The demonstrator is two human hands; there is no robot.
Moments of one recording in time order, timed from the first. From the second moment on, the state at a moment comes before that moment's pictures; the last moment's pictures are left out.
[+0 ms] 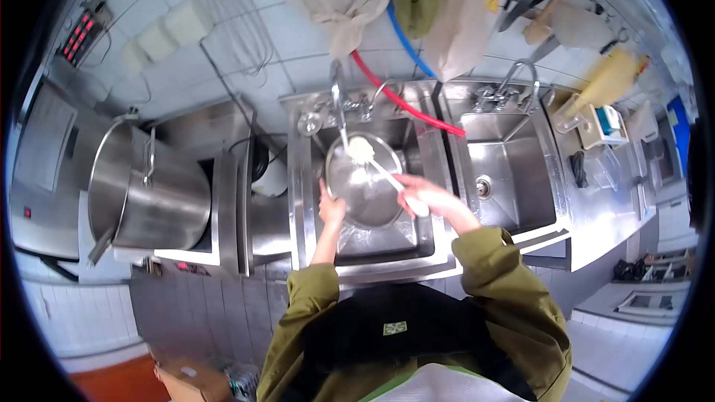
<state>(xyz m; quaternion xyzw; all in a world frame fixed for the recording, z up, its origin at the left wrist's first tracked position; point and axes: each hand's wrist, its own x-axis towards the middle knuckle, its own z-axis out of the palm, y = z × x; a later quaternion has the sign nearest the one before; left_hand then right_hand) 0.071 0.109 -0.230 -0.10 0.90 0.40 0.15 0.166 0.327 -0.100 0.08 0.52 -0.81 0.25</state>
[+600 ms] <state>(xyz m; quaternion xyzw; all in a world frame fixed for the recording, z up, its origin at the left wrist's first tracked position) 0.071 0.127 -0.218 0.03 0.95 0.28 0.15 0.074 0.564 0.106 0.17 0.78 -0.45 -0.41</state>
